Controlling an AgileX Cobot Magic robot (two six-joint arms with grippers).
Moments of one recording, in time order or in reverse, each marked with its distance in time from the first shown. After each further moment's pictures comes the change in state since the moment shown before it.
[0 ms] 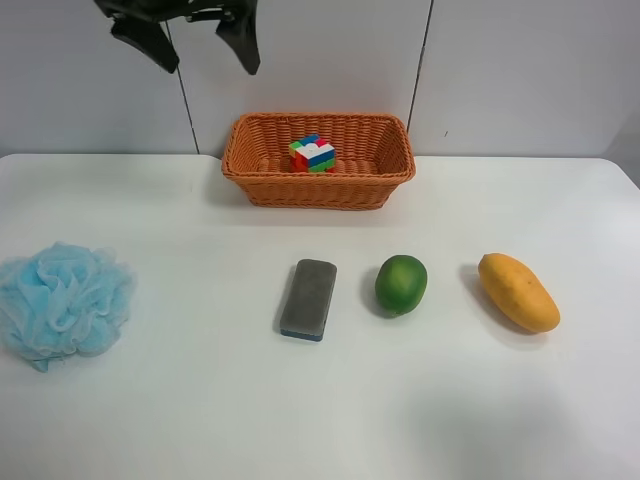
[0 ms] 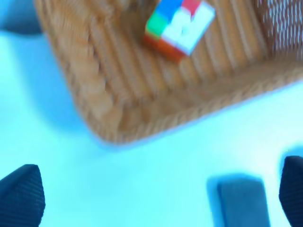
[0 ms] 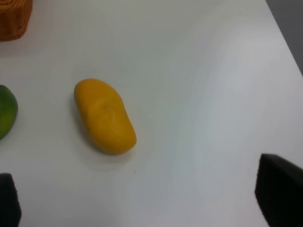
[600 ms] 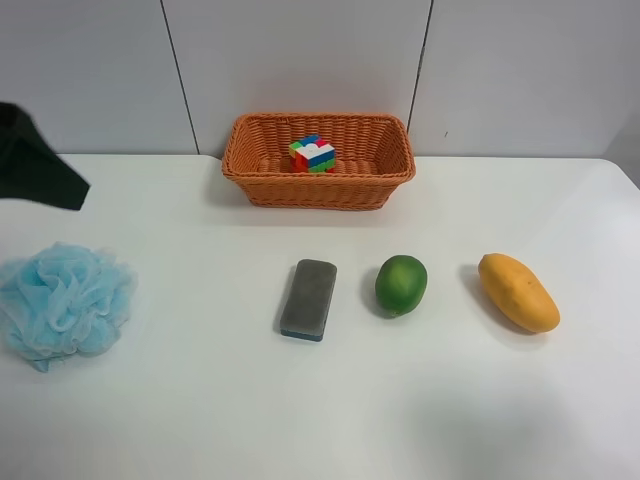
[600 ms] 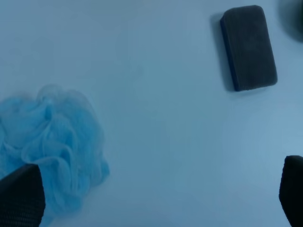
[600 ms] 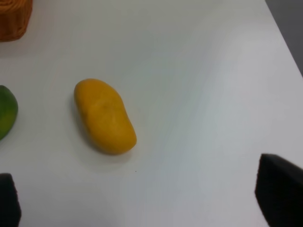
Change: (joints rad) left arm 0.023 -1.009 1.065 -0.028 -0.207 0.076; right arm 0.000 0.000 0.000 0.000 0.000 0.000
